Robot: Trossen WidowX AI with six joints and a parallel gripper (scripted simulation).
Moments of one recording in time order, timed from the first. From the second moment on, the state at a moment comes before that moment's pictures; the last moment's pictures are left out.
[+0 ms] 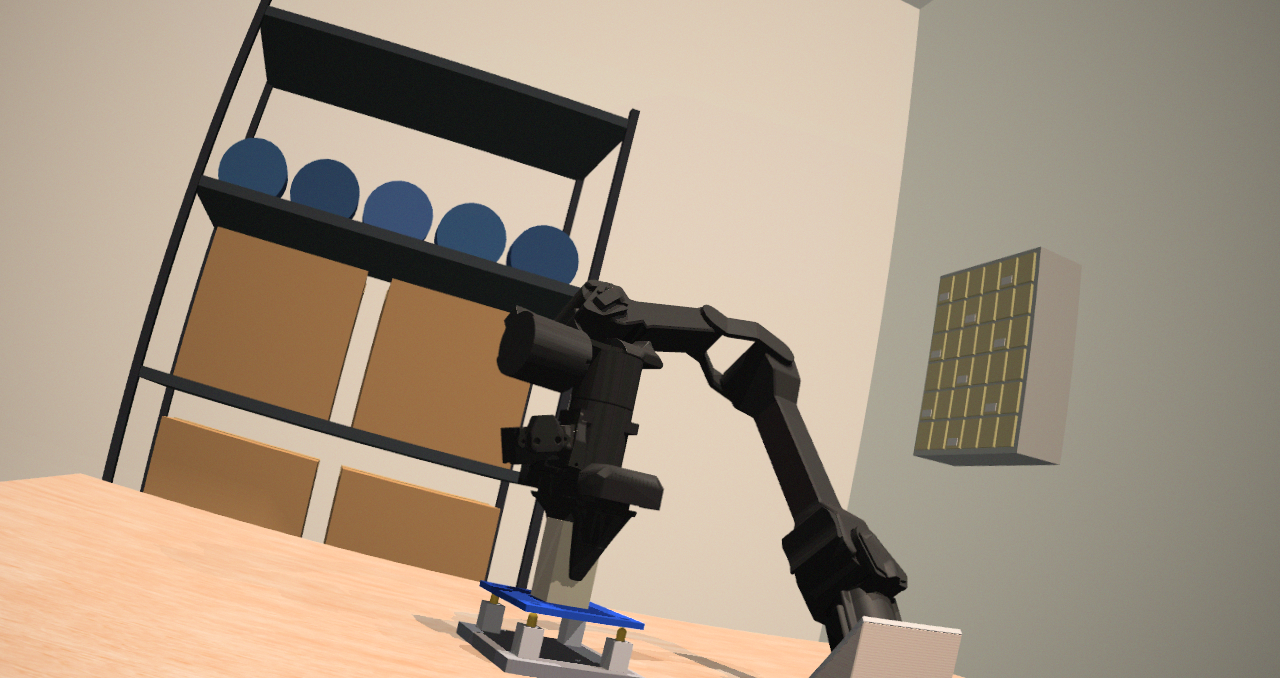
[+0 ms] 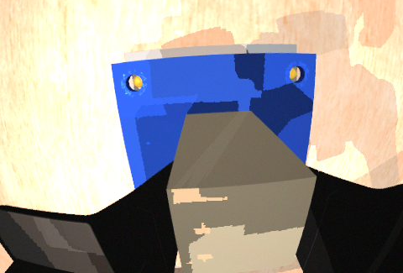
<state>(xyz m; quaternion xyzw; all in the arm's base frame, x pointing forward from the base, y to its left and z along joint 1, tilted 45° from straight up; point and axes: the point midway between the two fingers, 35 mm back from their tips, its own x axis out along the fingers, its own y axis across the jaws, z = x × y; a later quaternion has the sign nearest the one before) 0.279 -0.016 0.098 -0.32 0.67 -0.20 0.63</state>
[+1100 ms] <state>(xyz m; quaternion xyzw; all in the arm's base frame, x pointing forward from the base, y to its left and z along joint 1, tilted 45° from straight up) 0.278 0.003 0.117 -0.33 0.67 -0.20 0.63</state>
